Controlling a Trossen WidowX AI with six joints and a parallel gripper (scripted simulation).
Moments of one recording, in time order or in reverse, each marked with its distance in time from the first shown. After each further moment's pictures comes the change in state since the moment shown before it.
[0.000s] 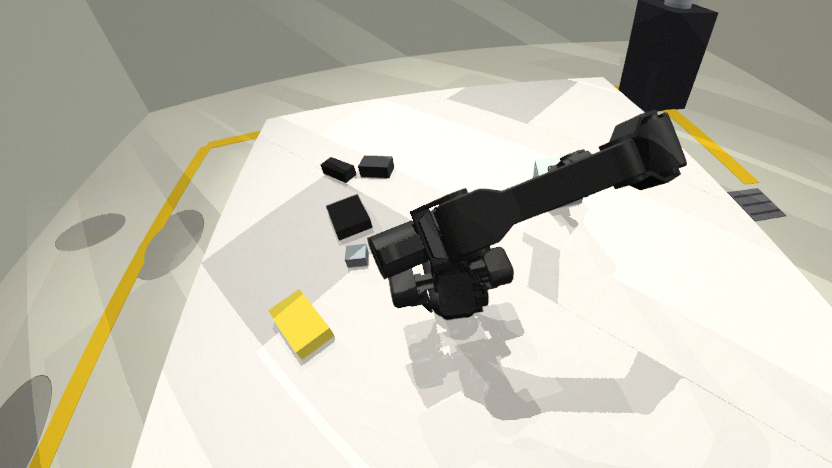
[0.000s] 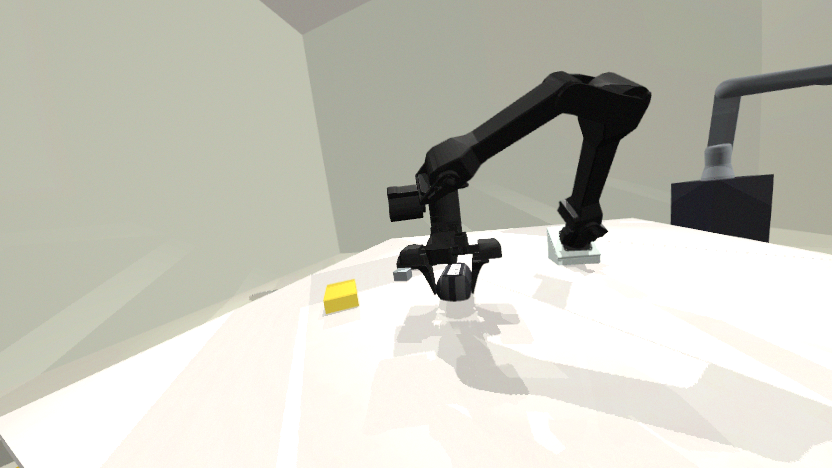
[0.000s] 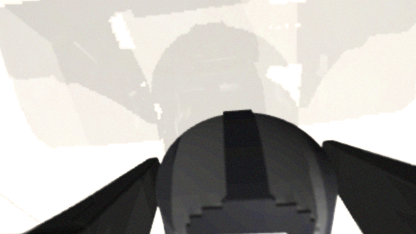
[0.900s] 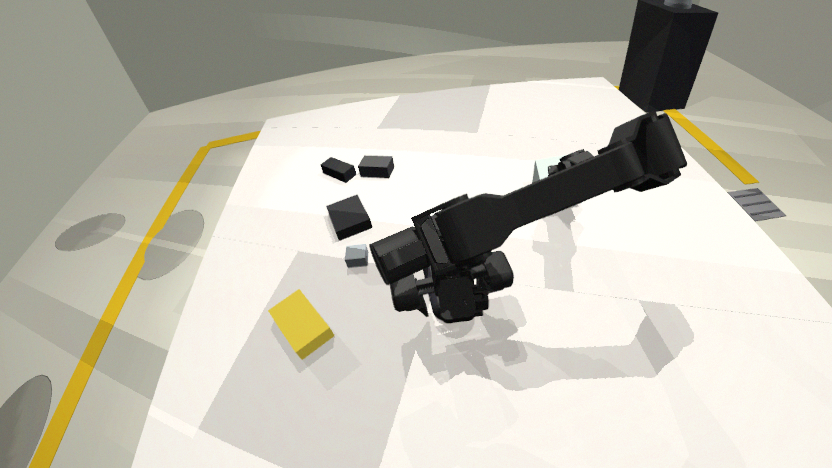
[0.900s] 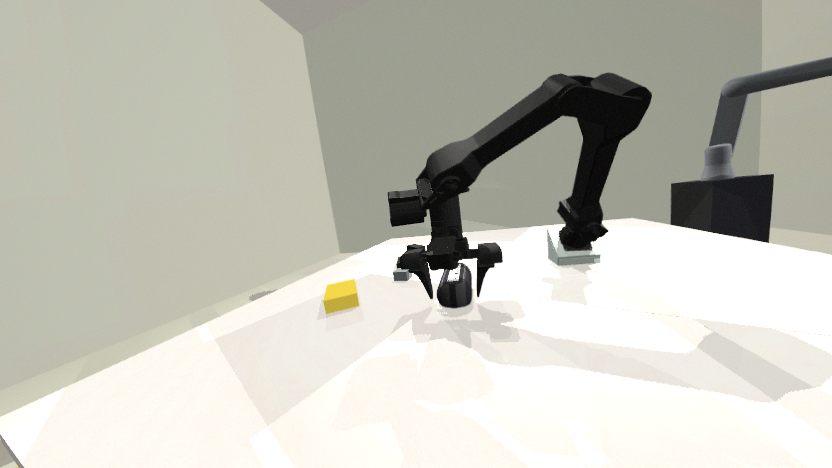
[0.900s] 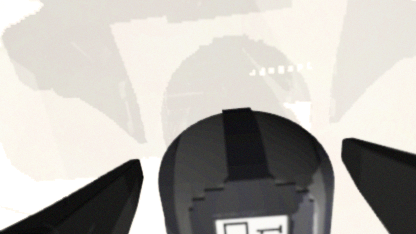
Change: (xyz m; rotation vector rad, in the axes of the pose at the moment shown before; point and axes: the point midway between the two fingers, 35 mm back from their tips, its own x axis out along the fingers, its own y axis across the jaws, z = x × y) arm 0.008 0.000 0.001 0.001 -0.002 0.000
